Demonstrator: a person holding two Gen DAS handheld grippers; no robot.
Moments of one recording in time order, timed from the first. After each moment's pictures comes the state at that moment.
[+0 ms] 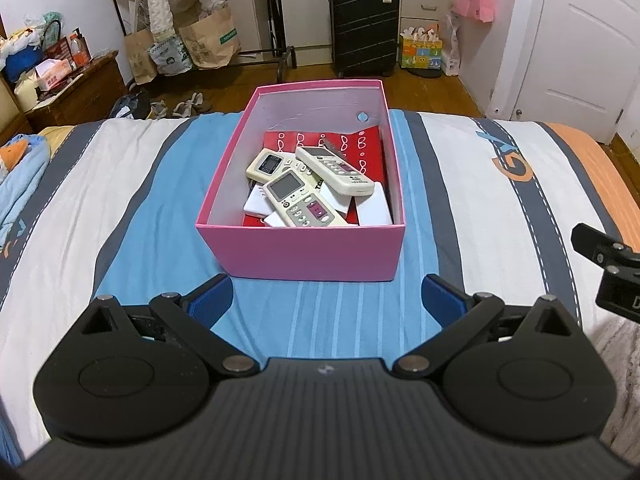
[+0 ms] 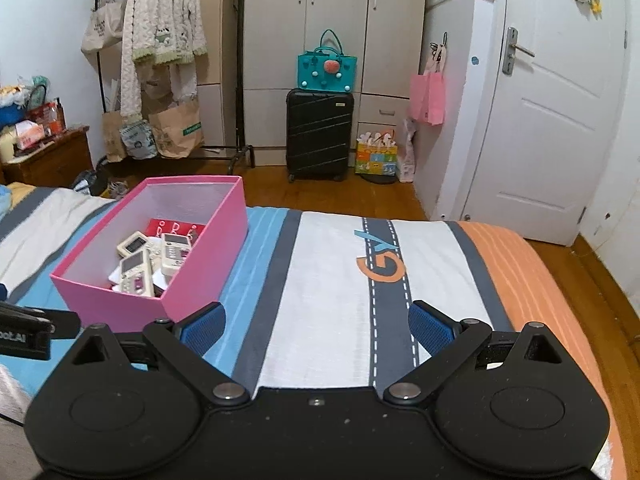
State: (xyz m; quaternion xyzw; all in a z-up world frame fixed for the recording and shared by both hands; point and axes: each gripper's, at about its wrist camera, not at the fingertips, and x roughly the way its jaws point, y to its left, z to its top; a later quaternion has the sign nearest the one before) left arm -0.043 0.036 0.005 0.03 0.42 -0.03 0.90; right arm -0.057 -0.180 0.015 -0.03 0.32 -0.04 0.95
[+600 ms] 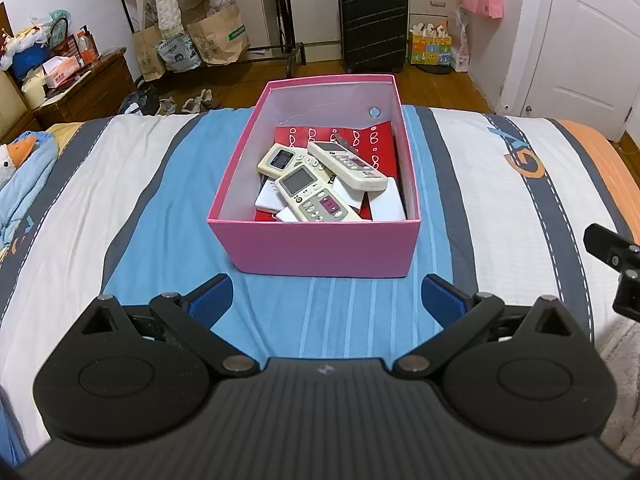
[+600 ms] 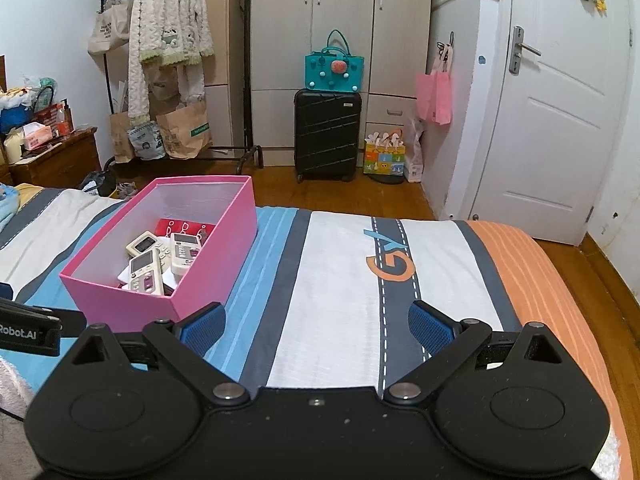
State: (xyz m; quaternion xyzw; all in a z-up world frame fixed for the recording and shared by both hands) left arm -0.040 0.041 0.002 0.03 0.43 -0.02 0.90; right arm -0.061 -0.179 0.015 -0.02 0.31 -0.02 0.95
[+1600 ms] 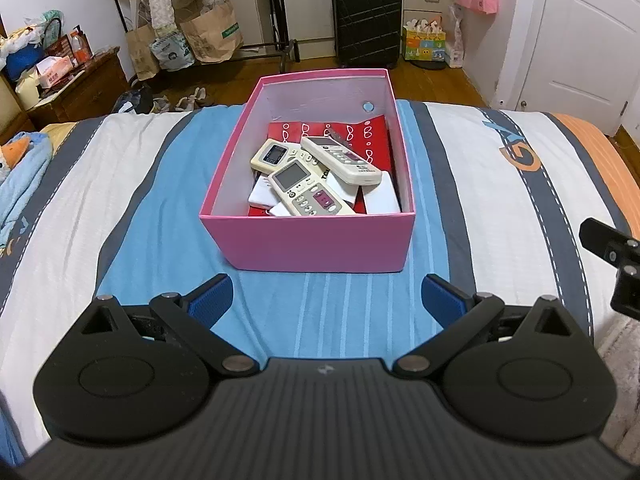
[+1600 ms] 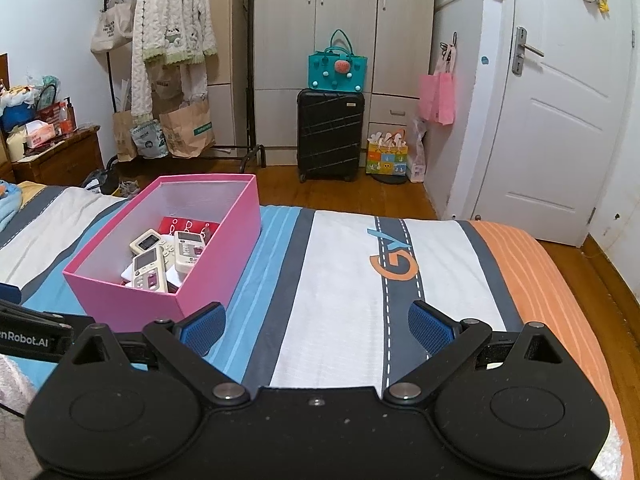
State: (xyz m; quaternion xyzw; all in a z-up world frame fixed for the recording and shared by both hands) left arm -0.042 0.040 -0.002 0.03 0.43 -0.03 0.90; right arm -0.063 -0.177 0.014 -0.02 0.32 -0.02 0.95
